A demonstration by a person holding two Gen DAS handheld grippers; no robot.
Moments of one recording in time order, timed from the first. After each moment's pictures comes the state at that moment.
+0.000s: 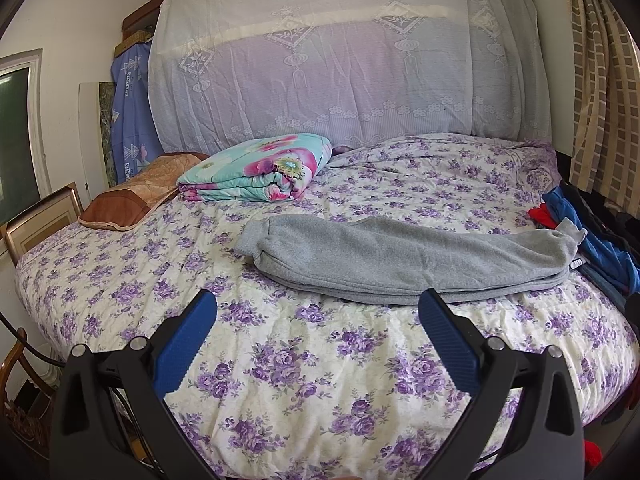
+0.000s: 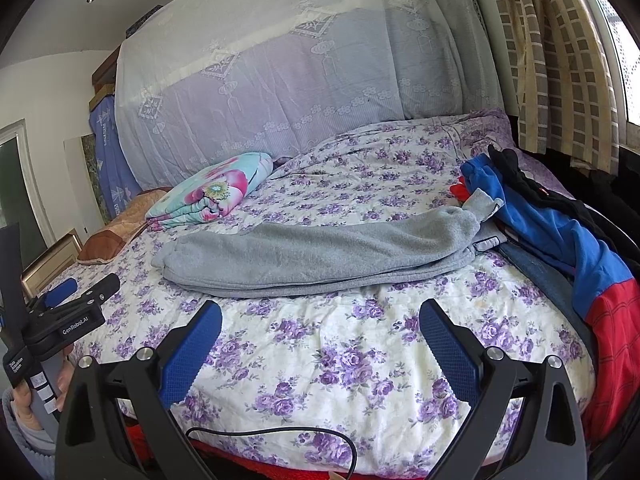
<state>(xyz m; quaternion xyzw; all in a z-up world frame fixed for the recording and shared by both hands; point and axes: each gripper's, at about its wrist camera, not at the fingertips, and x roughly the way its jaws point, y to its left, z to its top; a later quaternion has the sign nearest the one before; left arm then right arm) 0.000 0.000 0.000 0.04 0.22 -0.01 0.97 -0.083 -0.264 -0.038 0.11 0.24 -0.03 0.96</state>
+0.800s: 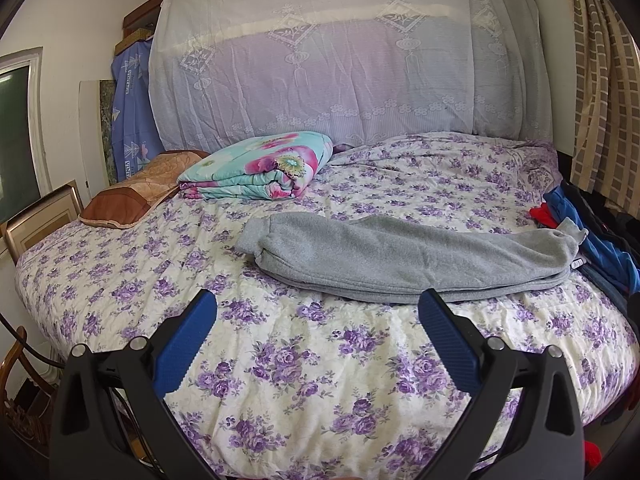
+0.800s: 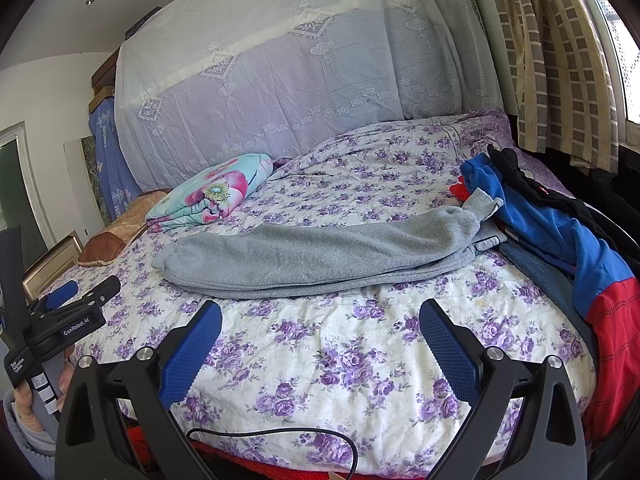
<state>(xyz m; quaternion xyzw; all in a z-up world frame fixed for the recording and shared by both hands) 0.000 0.000 0.000 0.04 0.22 -0.01 0.97 -0.084 -0.265 -0.038 0.12 0.24 -0.03 0.96</state>
